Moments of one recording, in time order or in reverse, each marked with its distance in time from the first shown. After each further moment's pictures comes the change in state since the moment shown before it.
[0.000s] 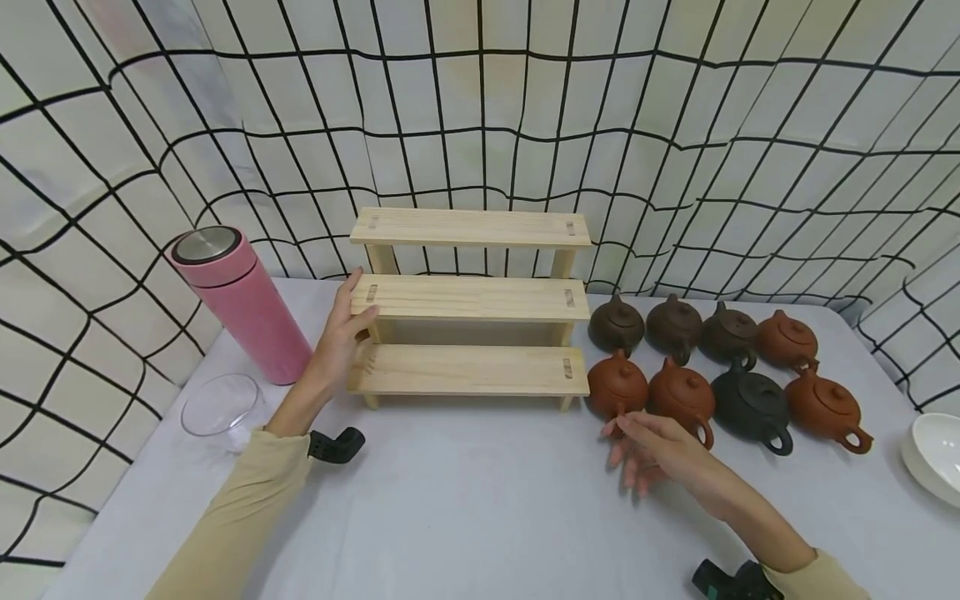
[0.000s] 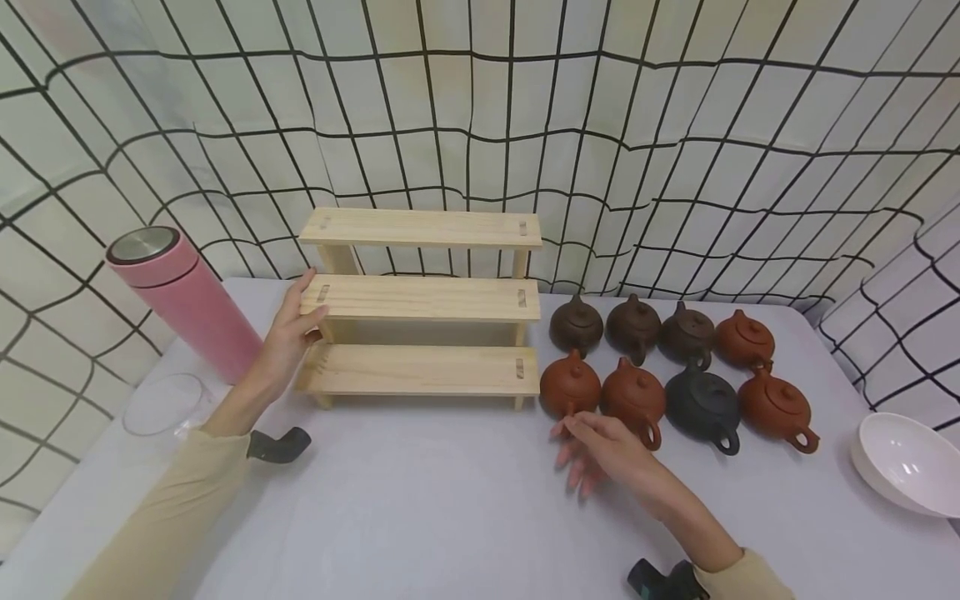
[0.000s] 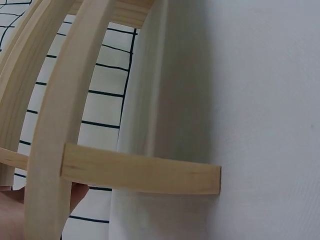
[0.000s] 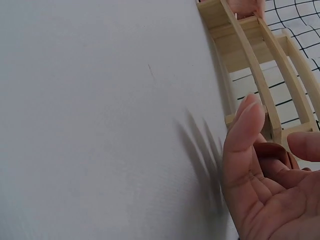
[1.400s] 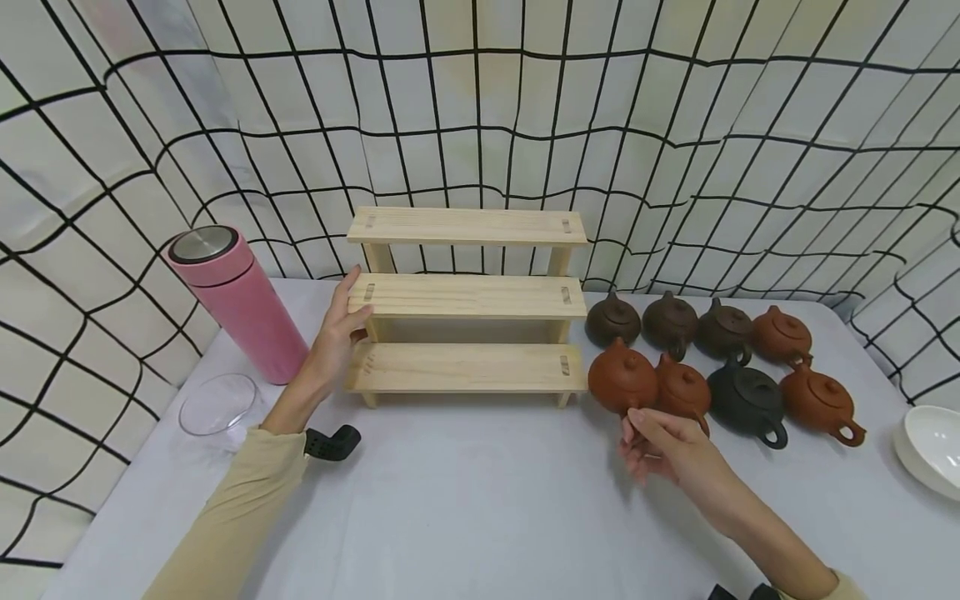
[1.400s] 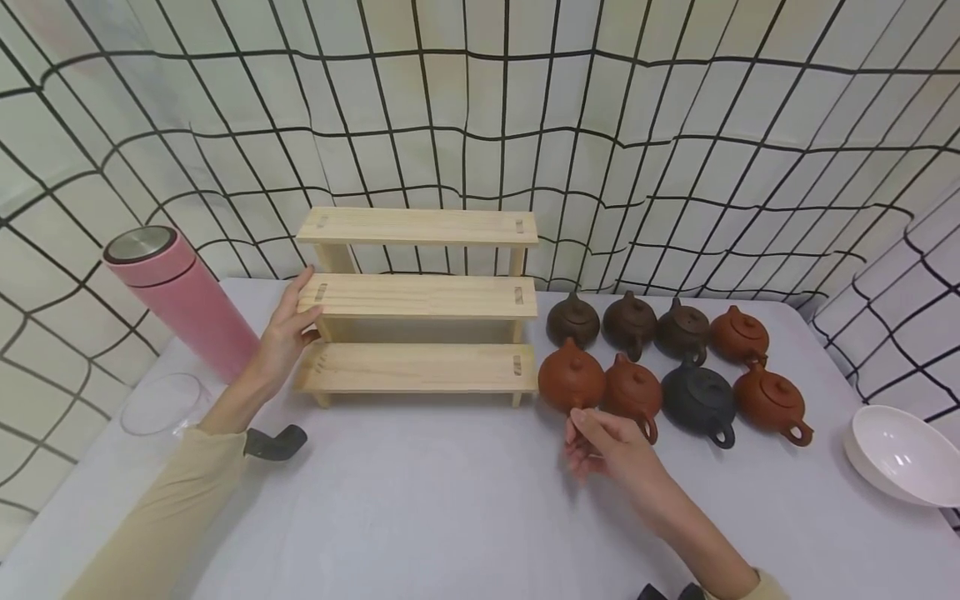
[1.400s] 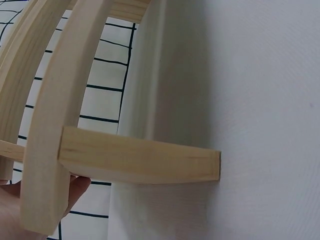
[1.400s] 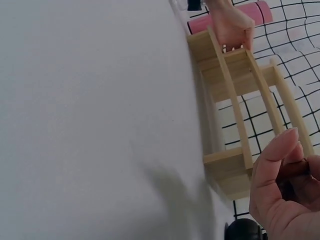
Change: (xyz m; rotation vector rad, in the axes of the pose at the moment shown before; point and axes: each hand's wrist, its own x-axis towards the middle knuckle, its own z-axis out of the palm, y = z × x) left_hand 0.000 -0.001 -0.002 0.002 -0.028 0.014; right_hand -0.025 -0.014 0.018 0.063 0.180 -0.101
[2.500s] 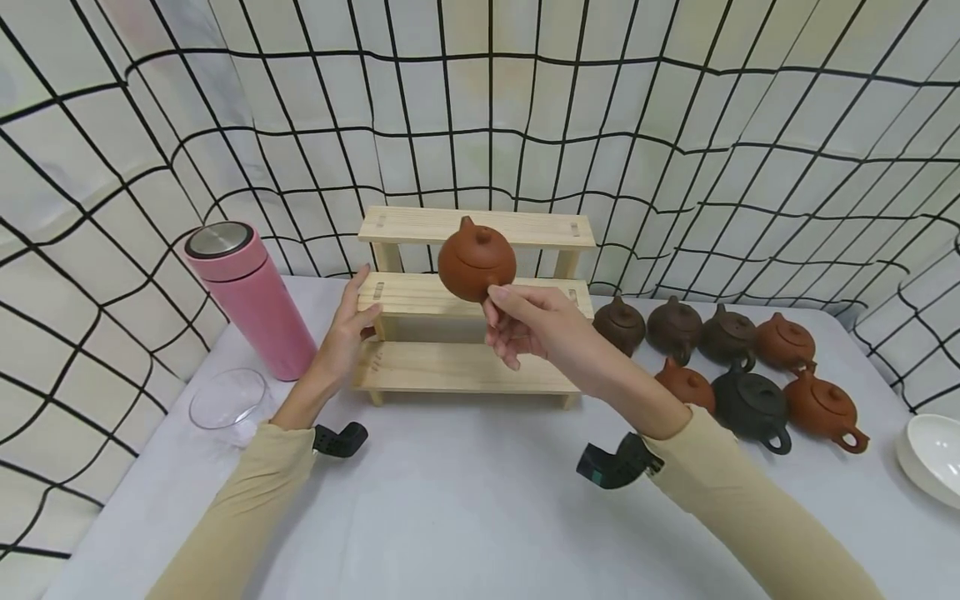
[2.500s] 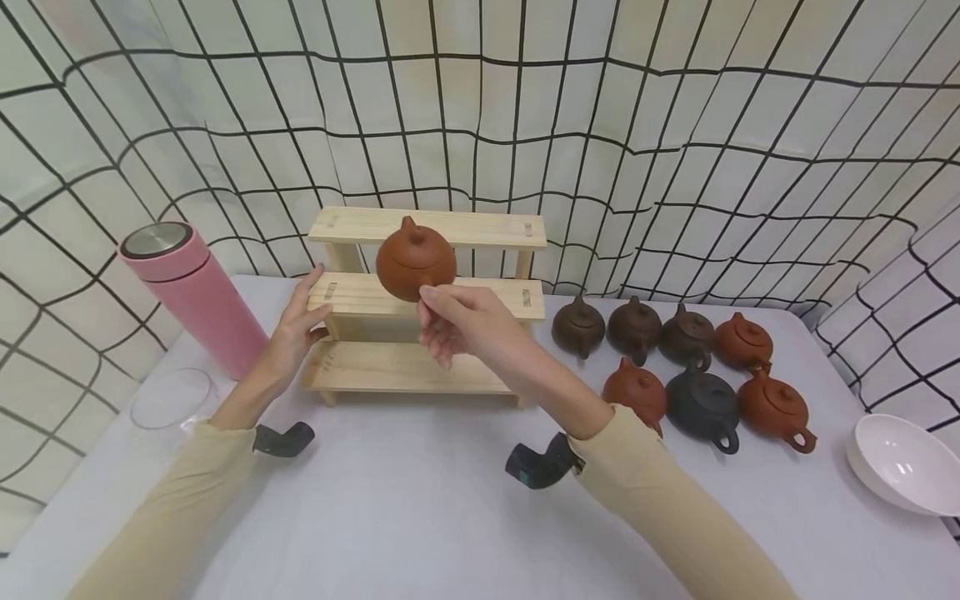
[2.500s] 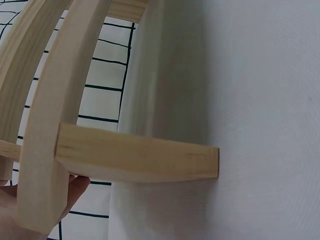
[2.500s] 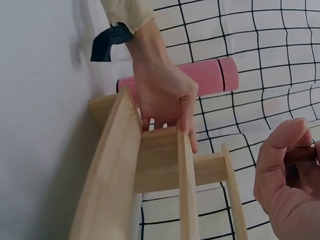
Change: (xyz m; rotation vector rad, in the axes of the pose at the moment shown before) left_hand 0.001 -0.004 -0.002 0.002 0.008 0.016; right_hand 0.093 -0.136 0.099 0.060 -0.297 -0.265
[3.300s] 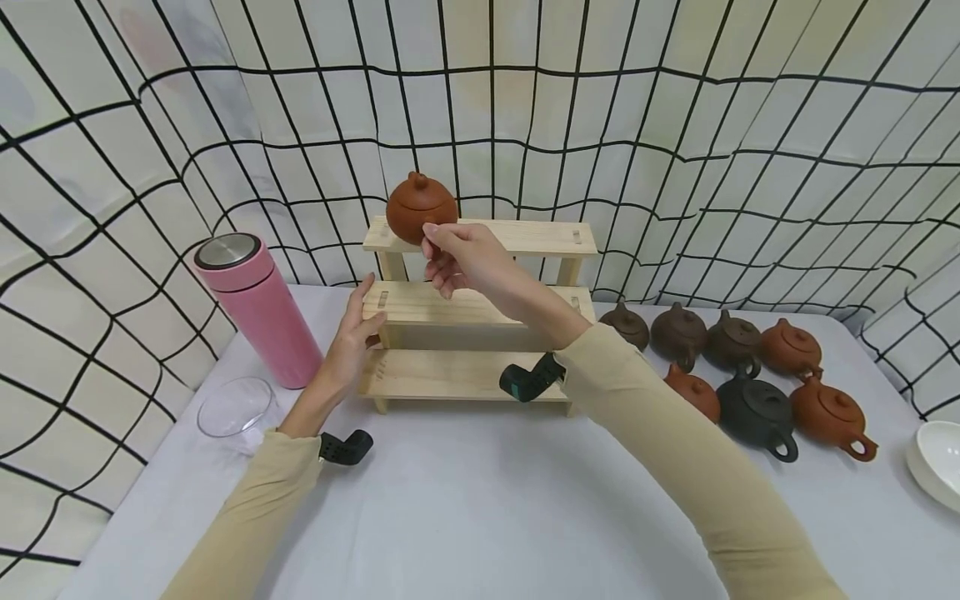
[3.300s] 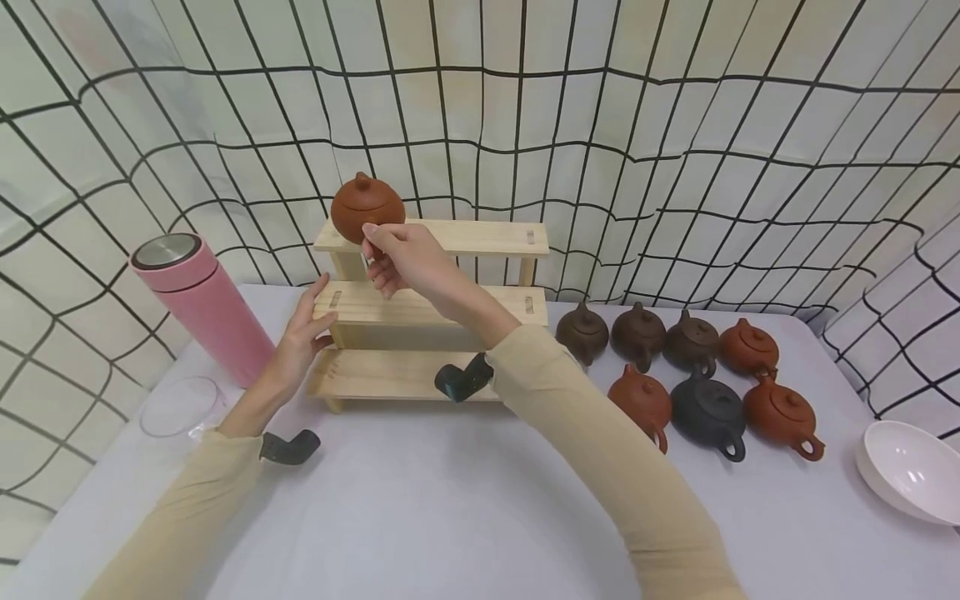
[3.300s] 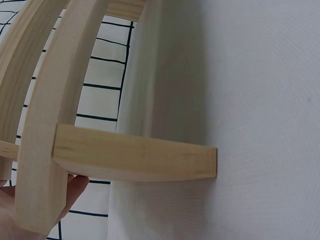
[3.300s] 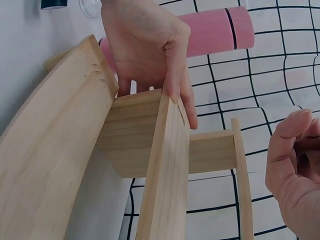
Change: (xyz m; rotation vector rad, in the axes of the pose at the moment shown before) left_hand 0.000 -0.001 0.001 -0.011 0.011 -0.011; right_hand 0.104 -0.023 0.023 -0.014 0.062 -0.020
